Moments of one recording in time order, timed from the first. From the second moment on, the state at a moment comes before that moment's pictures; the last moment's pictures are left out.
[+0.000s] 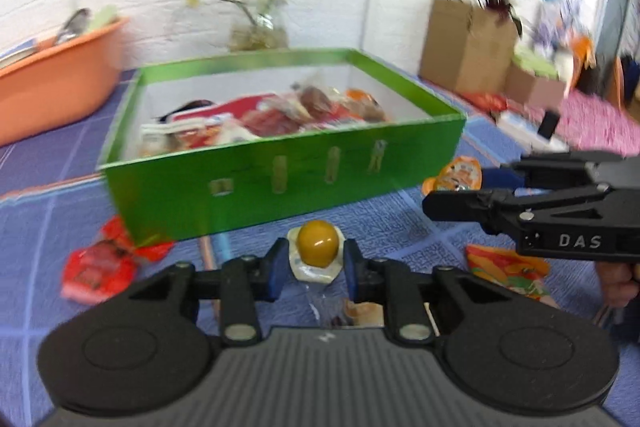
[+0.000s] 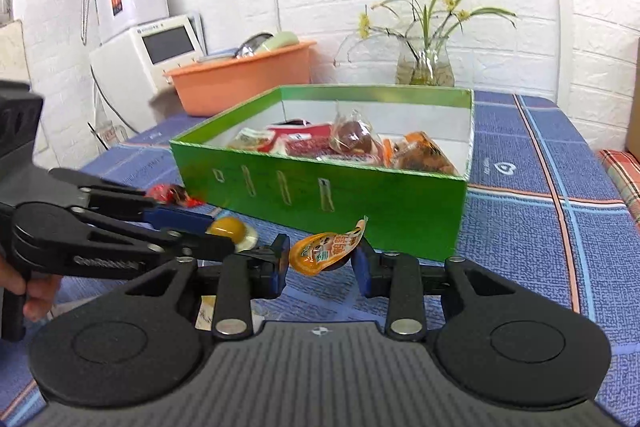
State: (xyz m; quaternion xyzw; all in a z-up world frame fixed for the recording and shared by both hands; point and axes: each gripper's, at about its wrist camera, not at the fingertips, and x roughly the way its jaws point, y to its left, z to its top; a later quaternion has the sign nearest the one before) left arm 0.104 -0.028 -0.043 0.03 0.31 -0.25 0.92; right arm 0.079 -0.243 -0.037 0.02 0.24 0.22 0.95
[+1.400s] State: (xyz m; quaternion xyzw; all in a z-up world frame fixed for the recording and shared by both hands) left arm 0.181 -0.031 0.032 -0.03 0.15 -0.13 0.98; right arm 0.153 -0.201 0.026 0.09 0.09 0.04 0.99
